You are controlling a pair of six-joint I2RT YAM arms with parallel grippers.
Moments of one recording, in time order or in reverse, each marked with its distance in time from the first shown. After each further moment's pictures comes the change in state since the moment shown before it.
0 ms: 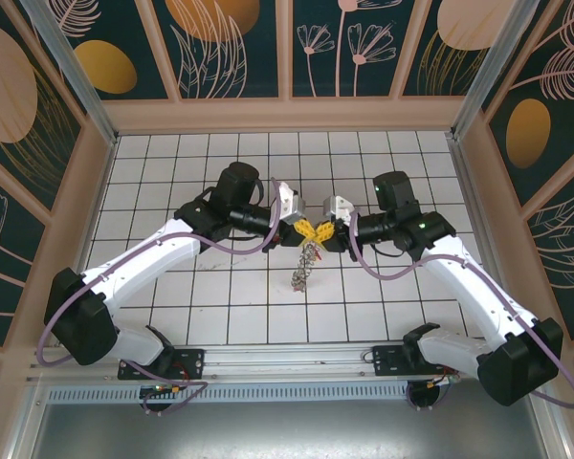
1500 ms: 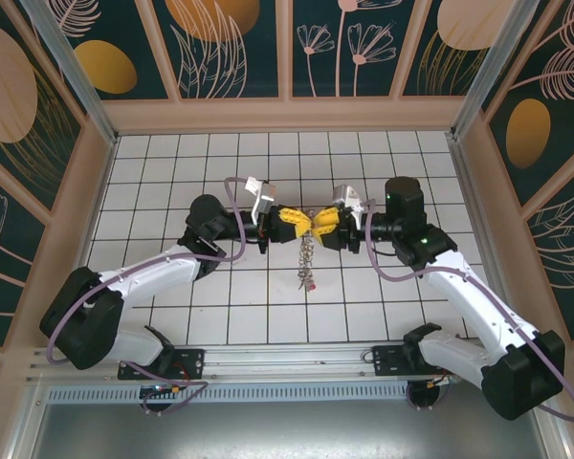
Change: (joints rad) left arm 0.032 -0.035 -0.412 1.163 0.026 -0.812; right arm -0.013 -0.082 -0.158 0.381 -0.008 0.353
